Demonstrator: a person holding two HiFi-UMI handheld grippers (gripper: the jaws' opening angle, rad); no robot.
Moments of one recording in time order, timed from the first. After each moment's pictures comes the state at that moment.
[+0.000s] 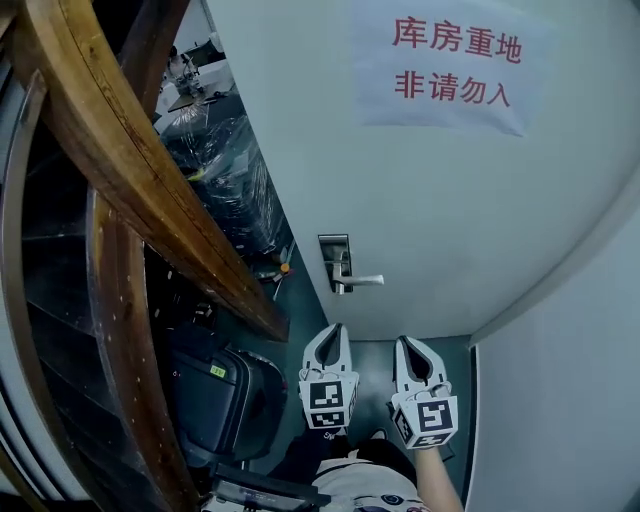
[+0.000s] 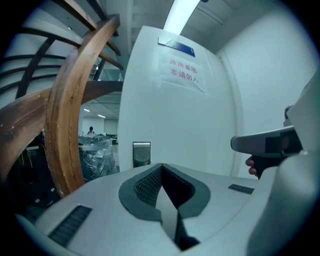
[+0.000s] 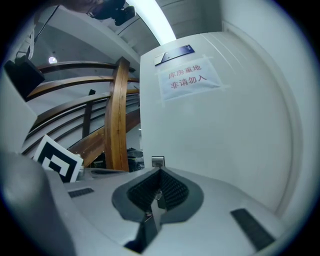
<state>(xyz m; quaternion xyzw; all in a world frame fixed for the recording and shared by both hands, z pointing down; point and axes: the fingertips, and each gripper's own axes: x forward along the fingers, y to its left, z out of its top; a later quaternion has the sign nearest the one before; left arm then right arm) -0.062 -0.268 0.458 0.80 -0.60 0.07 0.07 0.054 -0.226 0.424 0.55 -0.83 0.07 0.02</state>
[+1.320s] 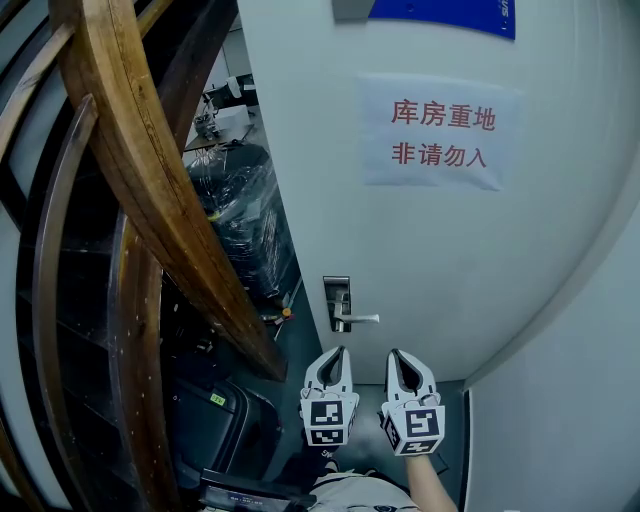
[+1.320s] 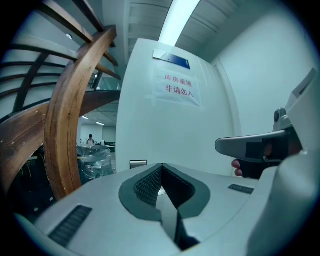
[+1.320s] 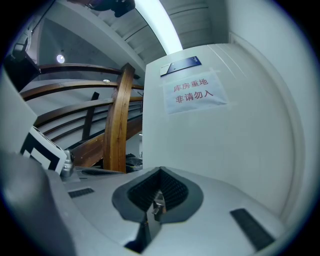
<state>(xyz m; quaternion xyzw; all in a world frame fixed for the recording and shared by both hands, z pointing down) -0.052 -0.258 0.400 0.80 -0.59 0.05 0.03 0.050 -0.236 0.369 0.56 -0.83 0.02 0.00</state>
